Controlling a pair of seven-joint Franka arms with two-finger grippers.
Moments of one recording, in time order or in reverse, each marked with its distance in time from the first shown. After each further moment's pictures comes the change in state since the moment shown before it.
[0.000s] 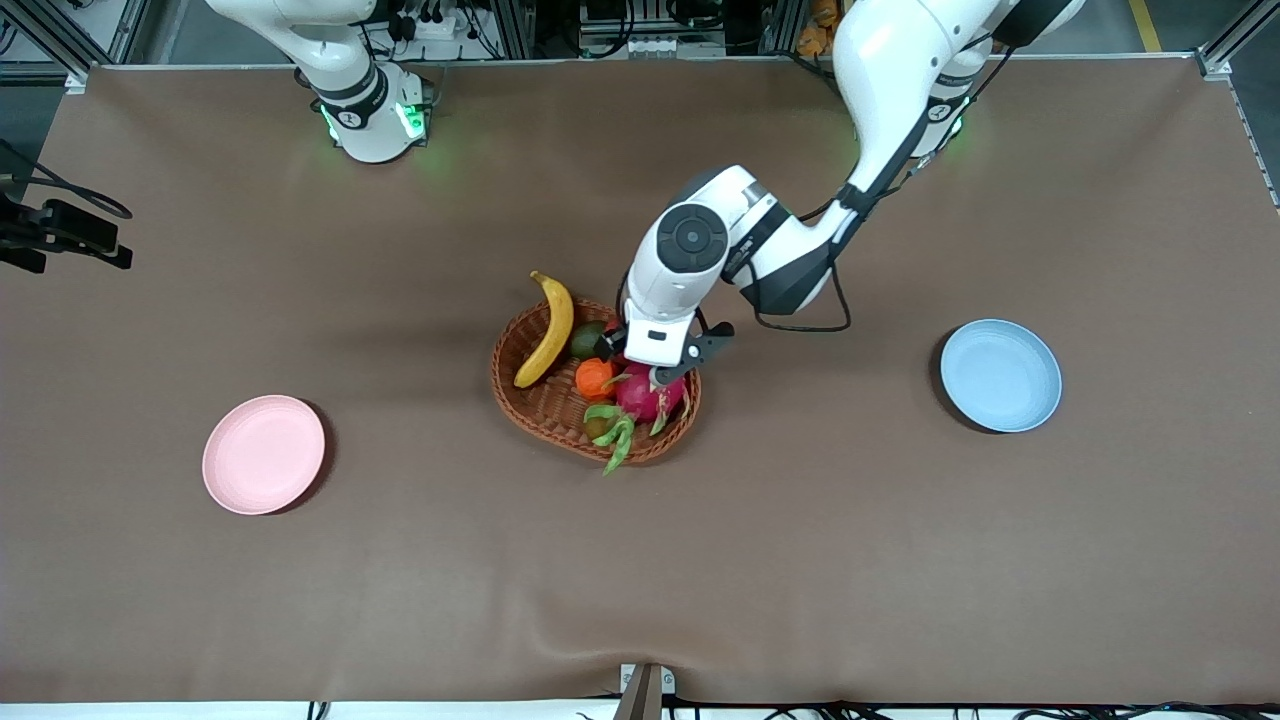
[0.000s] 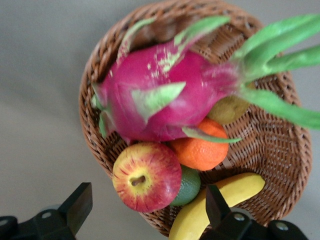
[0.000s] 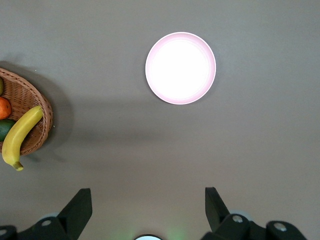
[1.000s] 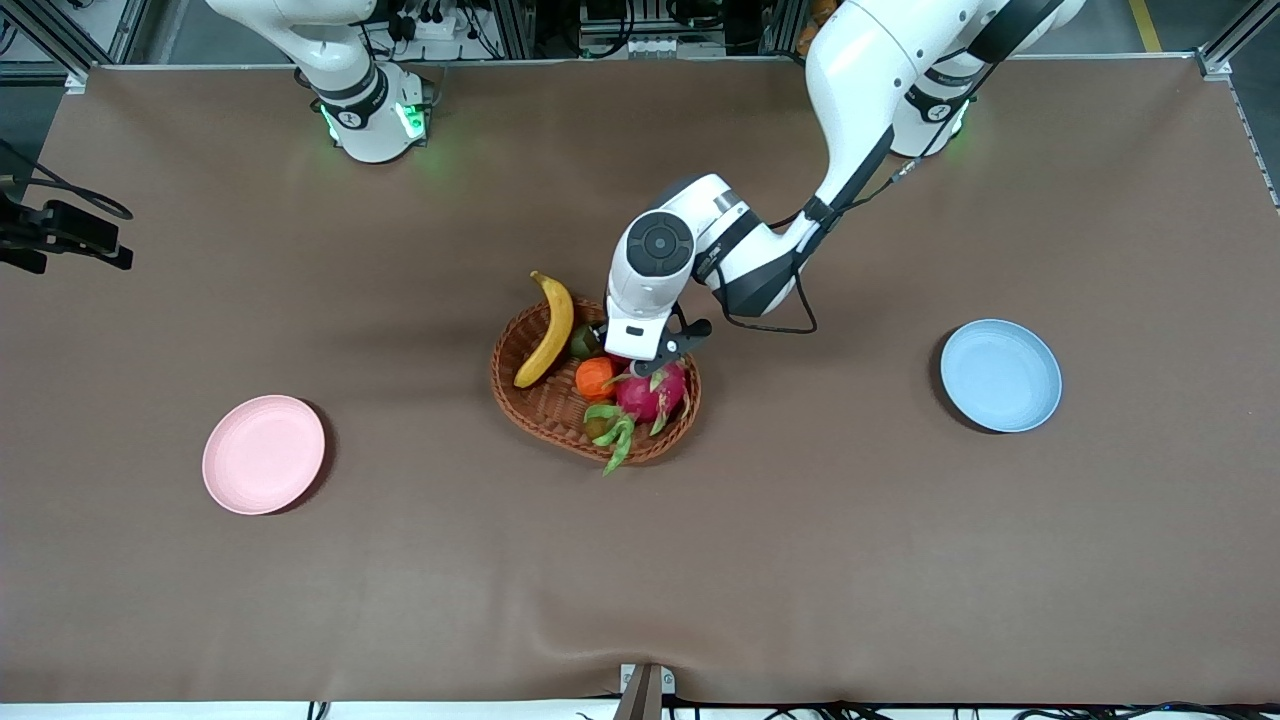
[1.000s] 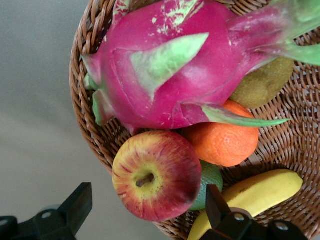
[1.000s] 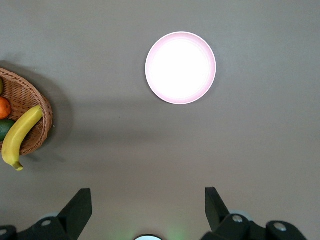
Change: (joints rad) left arm -0.034 0.052 0.001 0.000 0.023 0.001 -0.005; right arm 0.000 0.003 0.000 0.000 0.000 0.000 0.000
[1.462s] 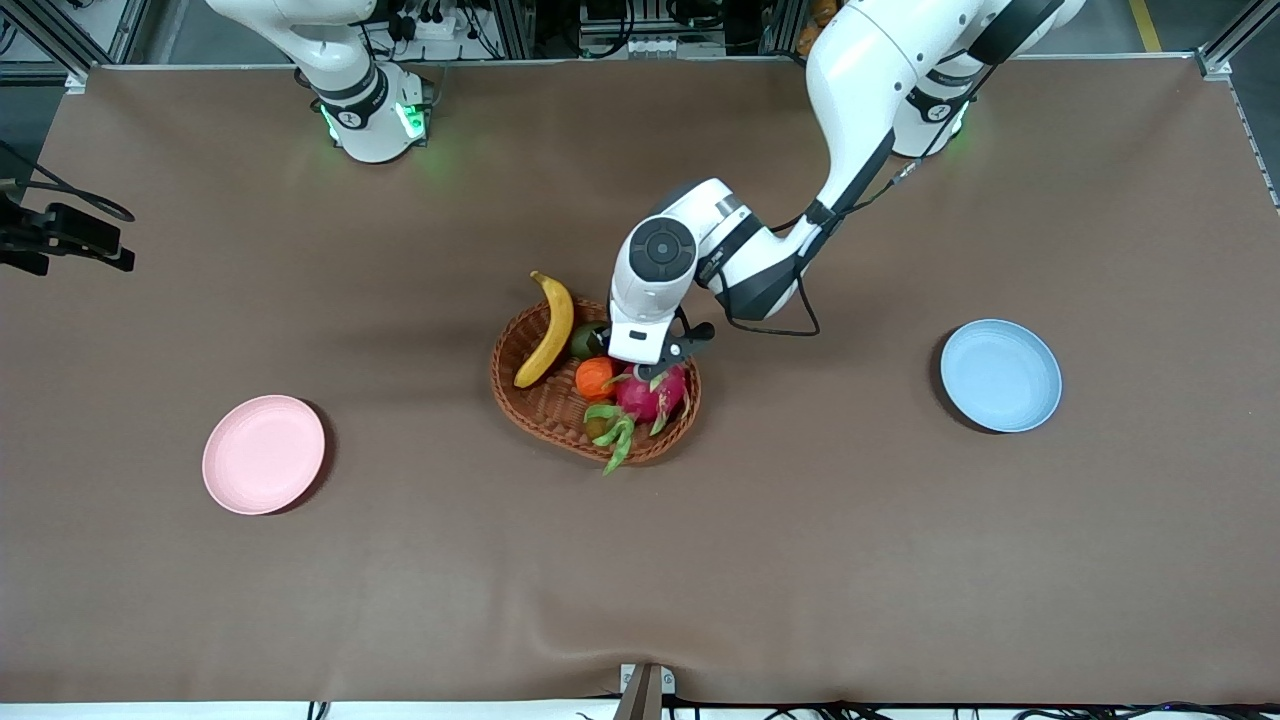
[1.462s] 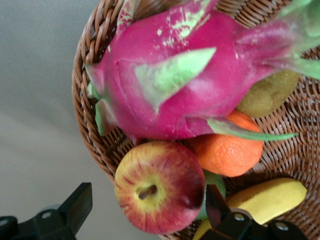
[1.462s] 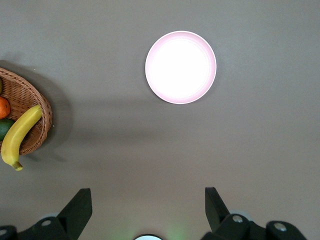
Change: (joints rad) left arm 0.000 0.008 0.014 0.001 0.000 0.004 0.000; right arm 0.000 0.003 0.000 0.000 0.000 0.000 0.000
